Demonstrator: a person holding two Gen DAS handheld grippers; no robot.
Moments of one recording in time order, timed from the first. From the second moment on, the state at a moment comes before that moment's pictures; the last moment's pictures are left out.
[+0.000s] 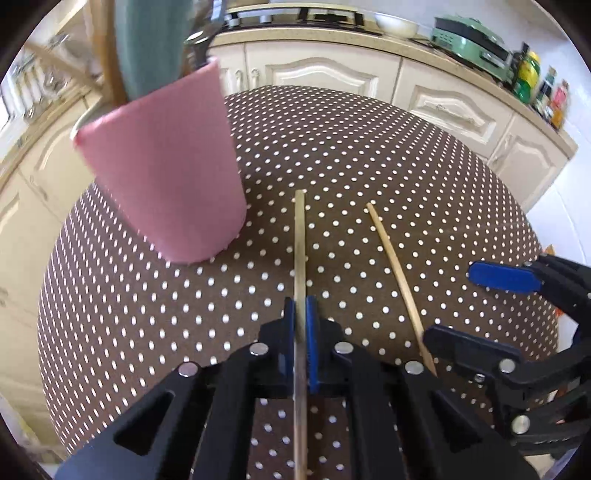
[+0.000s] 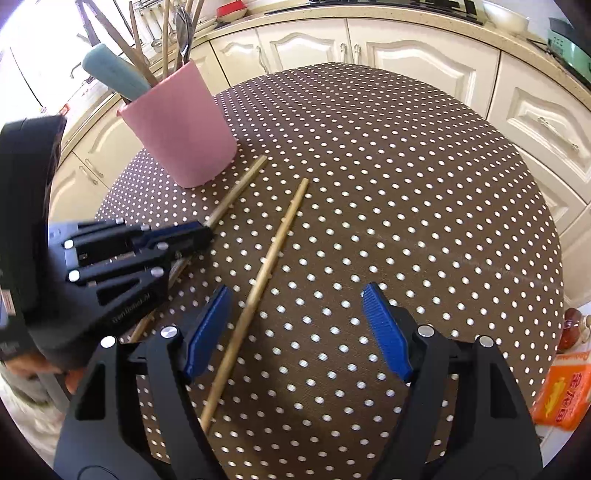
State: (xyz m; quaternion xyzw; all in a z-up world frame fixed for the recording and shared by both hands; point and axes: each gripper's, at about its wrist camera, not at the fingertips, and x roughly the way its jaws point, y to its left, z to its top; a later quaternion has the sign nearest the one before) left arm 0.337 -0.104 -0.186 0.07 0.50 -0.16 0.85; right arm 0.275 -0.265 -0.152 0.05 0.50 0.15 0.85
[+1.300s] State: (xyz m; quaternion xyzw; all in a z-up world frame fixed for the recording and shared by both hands) left arm 0.300 -0.041 -0.174 -0.02 0.48 -0.14 0.87; right arm 0.271 -0.280 -0.093 0.01 0.51 0.21 0.84
